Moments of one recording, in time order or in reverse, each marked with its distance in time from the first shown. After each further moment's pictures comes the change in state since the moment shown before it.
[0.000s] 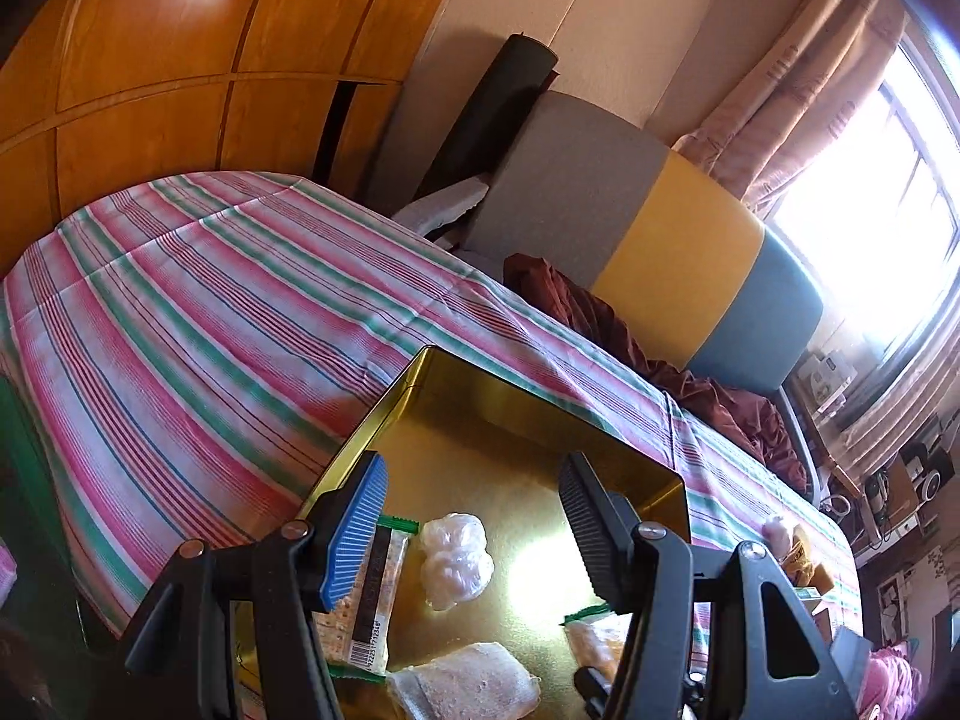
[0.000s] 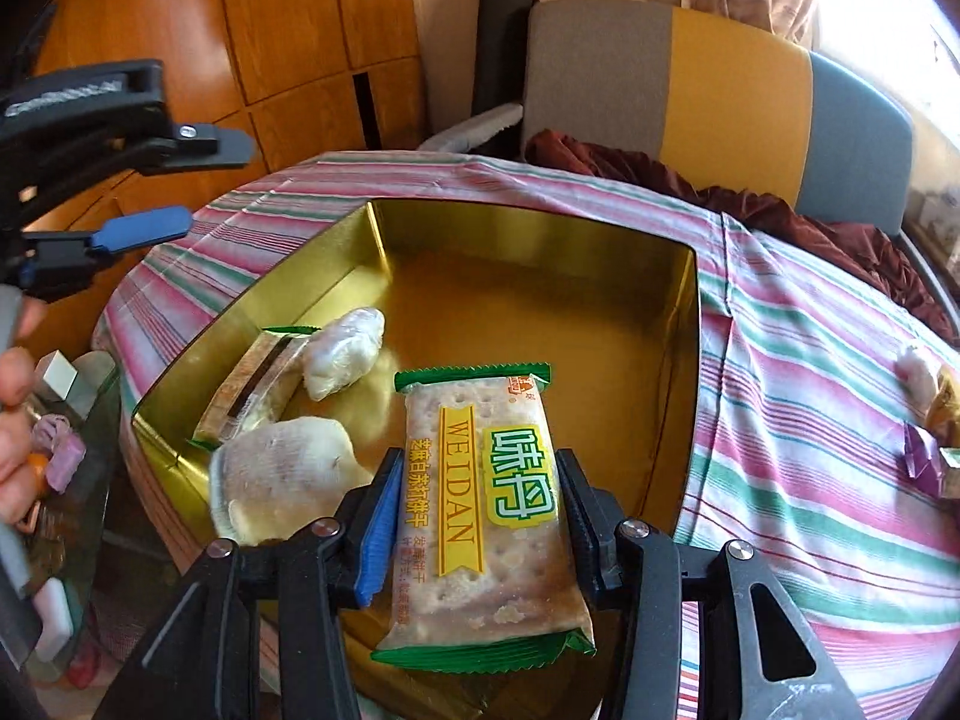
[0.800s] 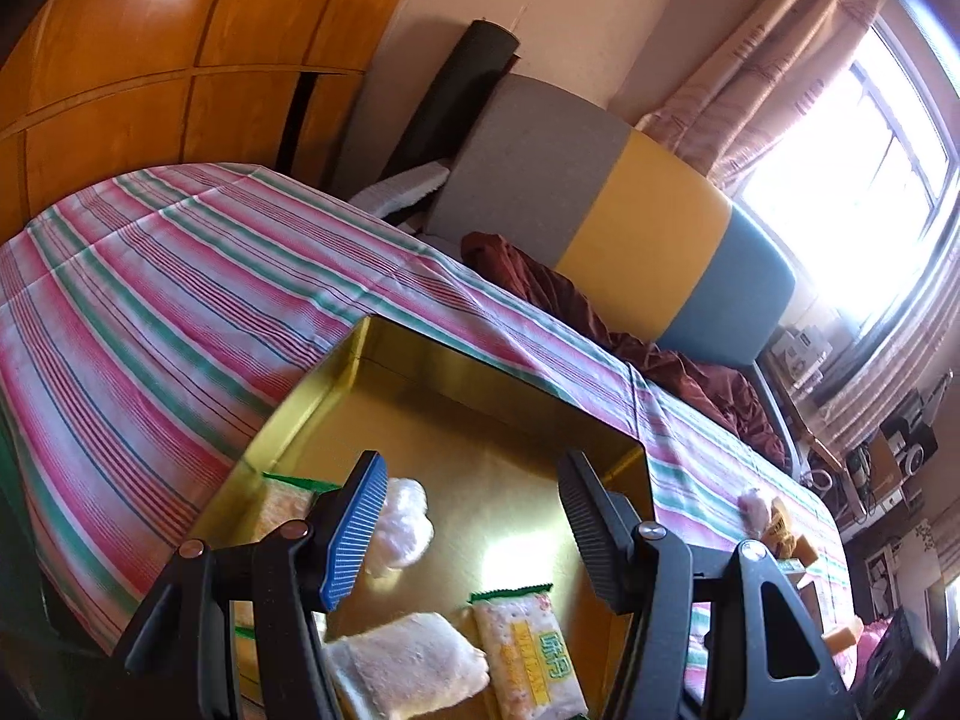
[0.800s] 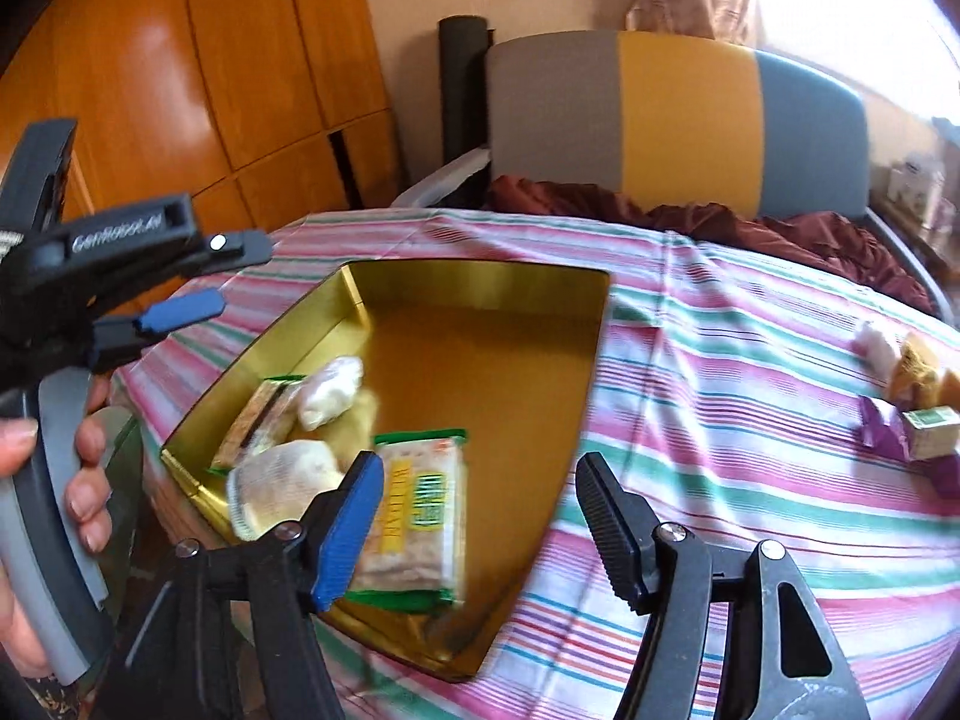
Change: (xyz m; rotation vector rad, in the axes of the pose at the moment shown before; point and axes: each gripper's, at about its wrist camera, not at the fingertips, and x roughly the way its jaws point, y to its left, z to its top) left arm 0.002 -0.032 -0.024 0.045 0.030 -0.071; right arm -0.057 -0.034 -0.011 0.095 -0.118 -0.012
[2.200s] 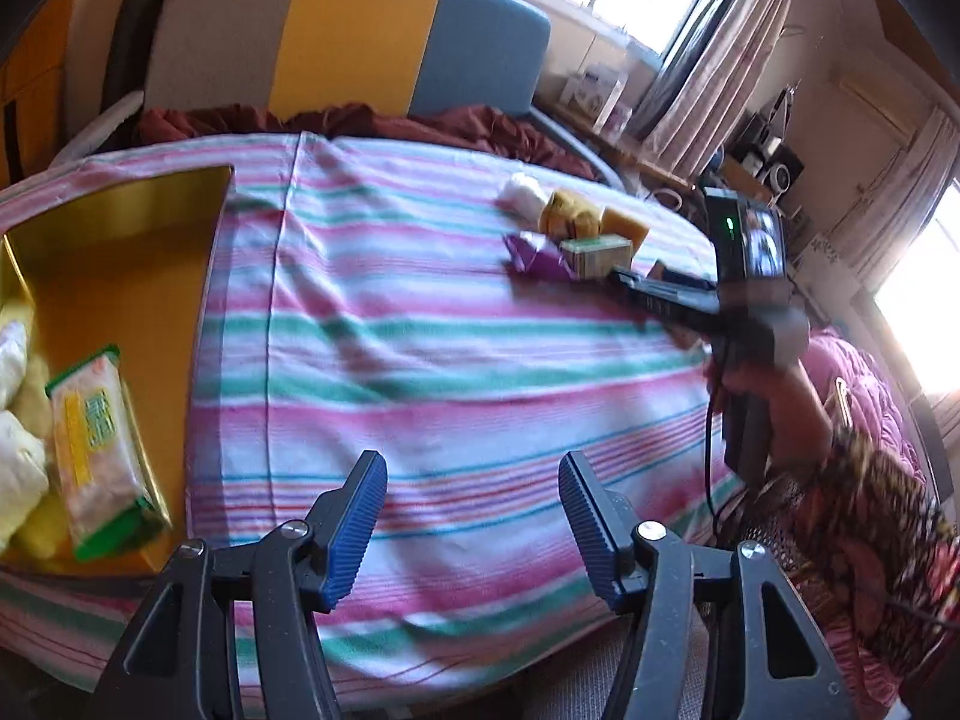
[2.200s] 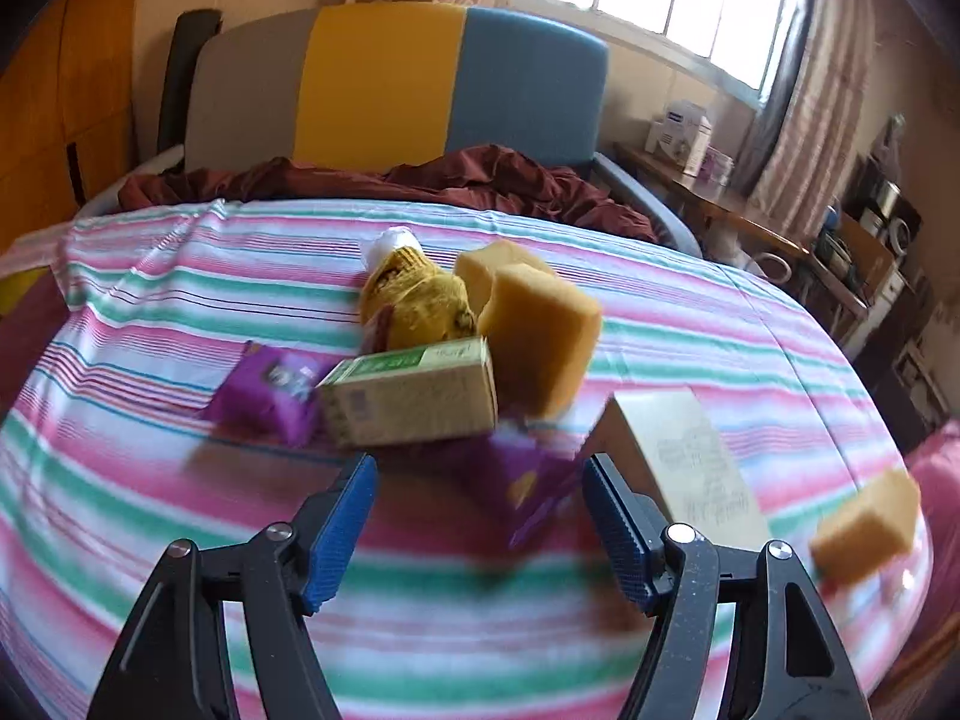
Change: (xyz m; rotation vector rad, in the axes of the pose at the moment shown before) left arm 0.011 -0.181 -0.177 0.485 0.380 -0.322; right arm -0.029 -0.332 -0.032 0.087 0.046 -0.527
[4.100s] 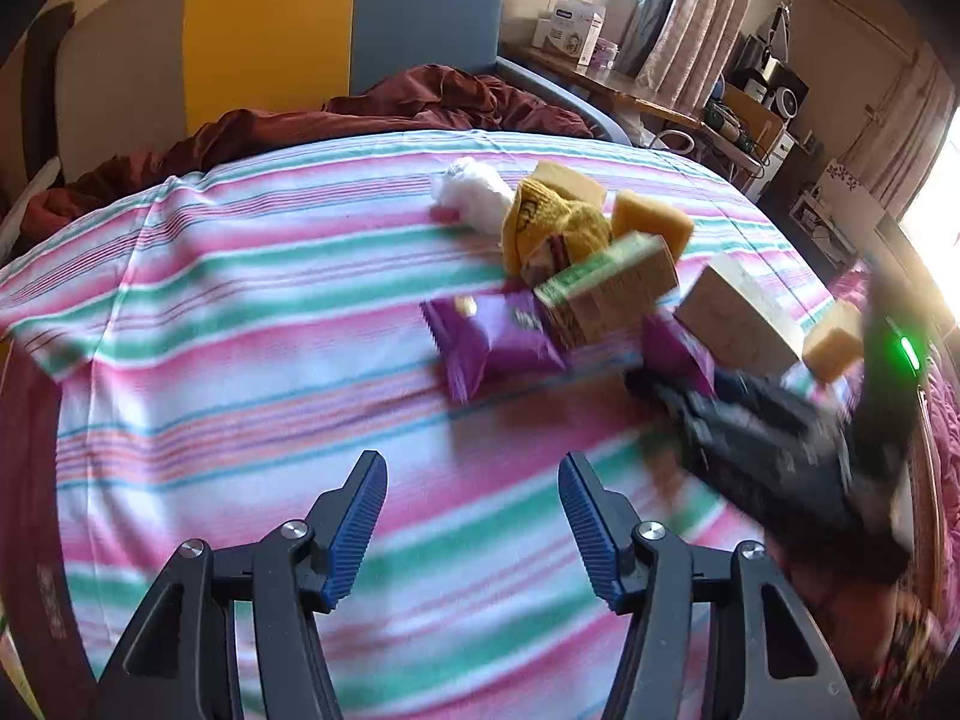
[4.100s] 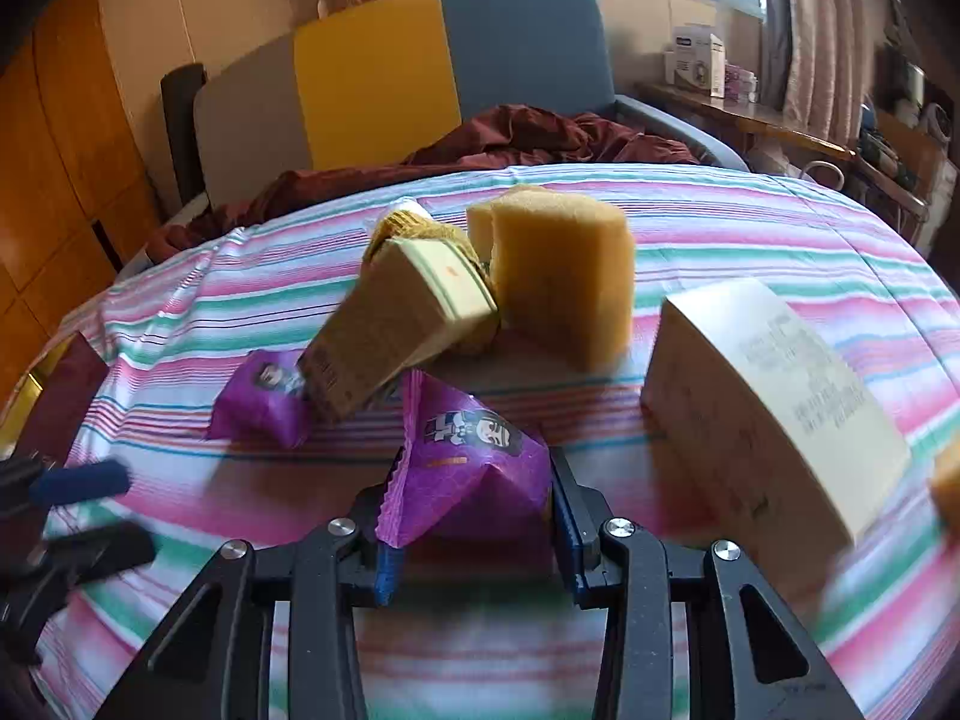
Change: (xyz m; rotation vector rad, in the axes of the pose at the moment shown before) left arm 0.143 -0.059 0.108 0.142 0.093 0.070; right arm 0.030 -0.022 -0.025 0.227 0.024 0.223
